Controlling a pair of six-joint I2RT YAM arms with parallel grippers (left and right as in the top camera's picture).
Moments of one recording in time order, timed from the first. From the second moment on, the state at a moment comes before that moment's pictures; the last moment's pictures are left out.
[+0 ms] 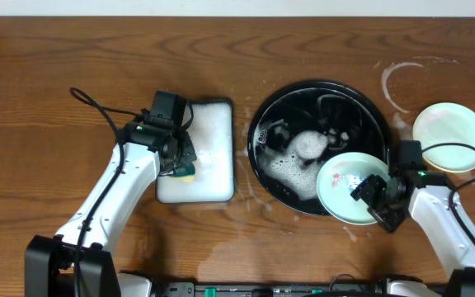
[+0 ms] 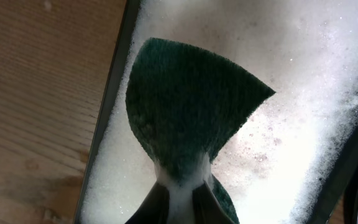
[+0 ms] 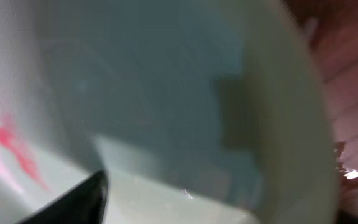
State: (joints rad) left arm -0.23 1.50 1.03 -0.84 -0.06 -0.56; right arm -0.04 1.36 0.65 -0.79 -0.10 0.80
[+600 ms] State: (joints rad) left arm -0.23 1.50 1.03 -0.84 -0.06 -0.56; right arm -0.04 1.38 0.81 -0.81 -0.11 0.65
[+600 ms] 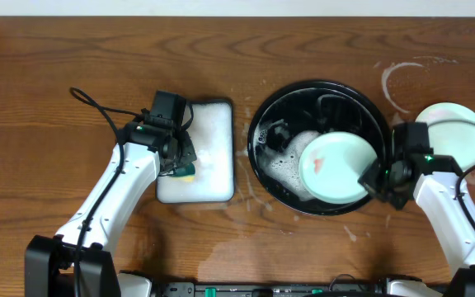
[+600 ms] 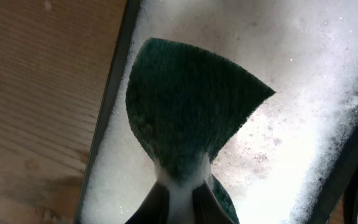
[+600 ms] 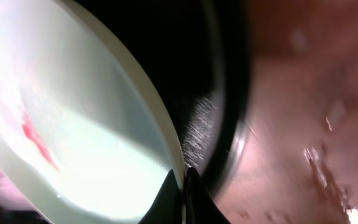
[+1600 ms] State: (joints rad) left arm -0.23 1.50 1.03 -0.78 -0.05 -0.56; right arm 0.07 1.62 0.84 -0.47 -0.19 0.49
